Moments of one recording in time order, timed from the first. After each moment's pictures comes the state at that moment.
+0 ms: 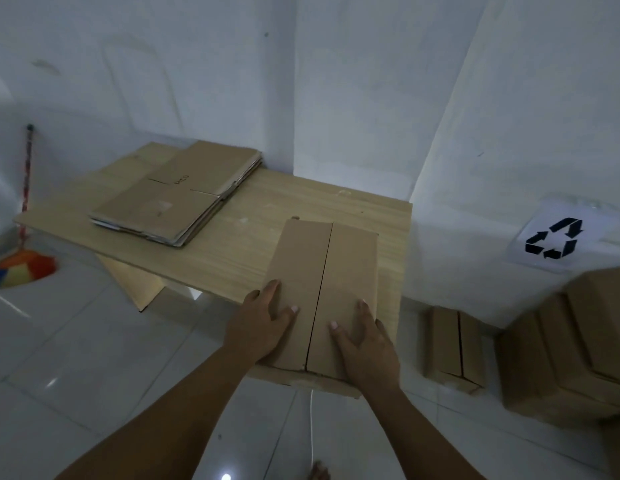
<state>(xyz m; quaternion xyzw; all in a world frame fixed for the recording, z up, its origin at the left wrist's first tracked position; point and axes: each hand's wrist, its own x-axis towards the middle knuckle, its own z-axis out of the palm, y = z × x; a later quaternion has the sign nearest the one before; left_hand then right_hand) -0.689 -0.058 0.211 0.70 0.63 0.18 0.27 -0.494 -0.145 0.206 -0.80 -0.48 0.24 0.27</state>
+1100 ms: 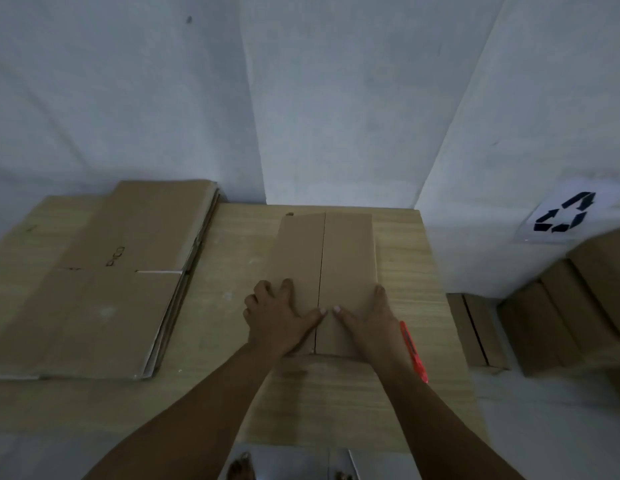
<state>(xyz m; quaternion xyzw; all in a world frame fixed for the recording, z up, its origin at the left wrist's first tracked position) -0.665 0.245 0.190 0.78 0.59 0.04 0.21 -0.518 0.140 0.210 -0.84 -0.28 0.29 0.35</state>
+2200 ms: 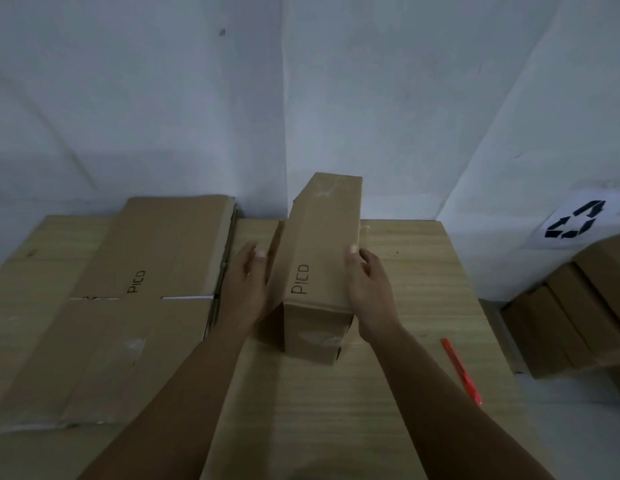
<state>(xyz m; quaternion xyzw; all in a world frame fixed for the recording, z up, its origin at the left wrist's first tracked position) -0.750 0.371 0.256 0.63 0.52 0.34 0.47 -0.594 0.267 0.268 -0.73 -0.20 0.33 0.57</state>
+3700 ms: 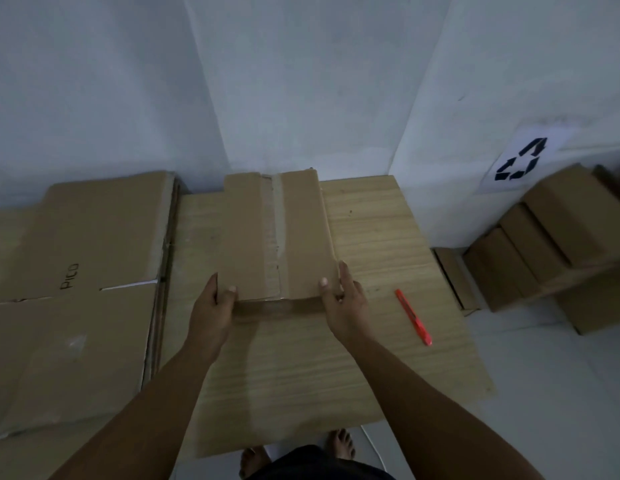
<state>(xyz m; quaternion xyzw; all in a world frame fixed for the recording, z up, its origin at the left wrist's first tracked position) -0.752 0.328 0.159 0.61 0.52 0.25 0.54 -0.560 0.185 0.153 -0.83 -0.26 0.25 0.42</state>
